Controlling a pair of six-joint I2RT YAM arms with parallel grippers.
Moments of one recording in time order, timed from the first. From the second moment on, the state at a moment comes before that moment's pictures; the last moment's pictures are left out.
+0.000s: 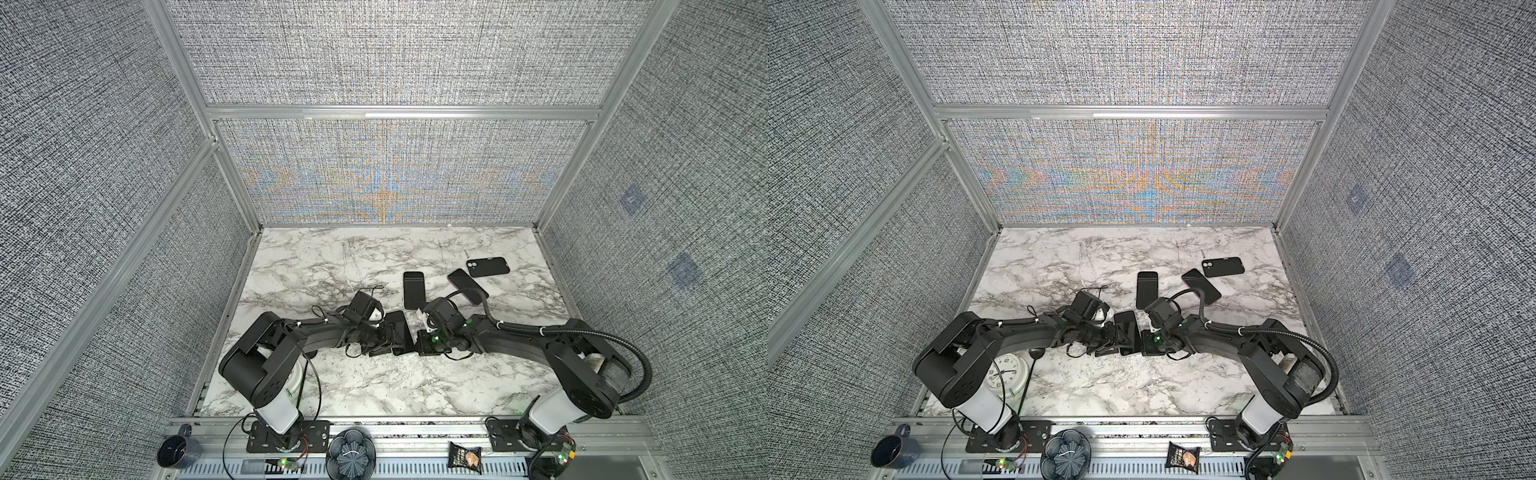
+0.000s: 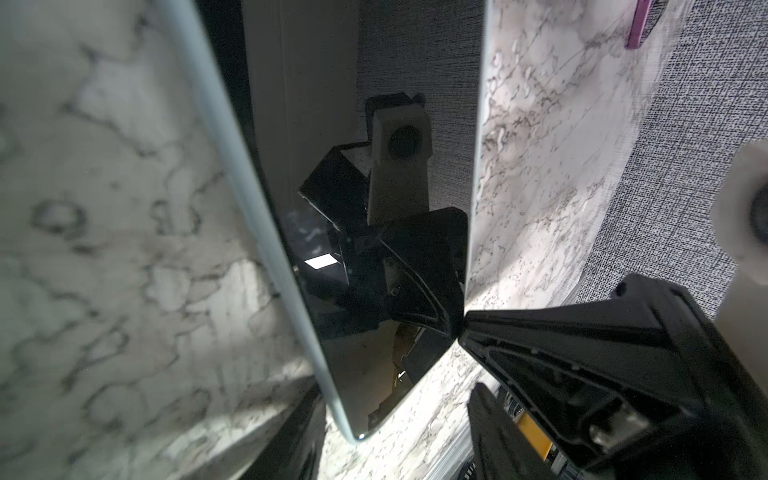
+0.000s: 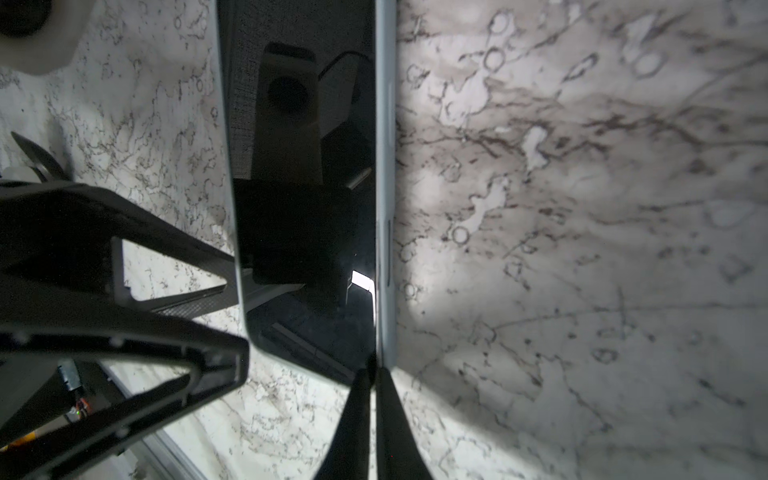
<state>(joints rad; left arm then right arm) -0.67 1.65 0.71 -0.11 0.60 -0.87 0.77 1.57 0.79 -0.28 -0.25 0.64</state>
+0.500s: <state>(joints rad) -0.66 1.58 0.68 -0.17 0.54 -0.86 0.79 1.59 0.86 -0.38 -0.16 0.58</state>
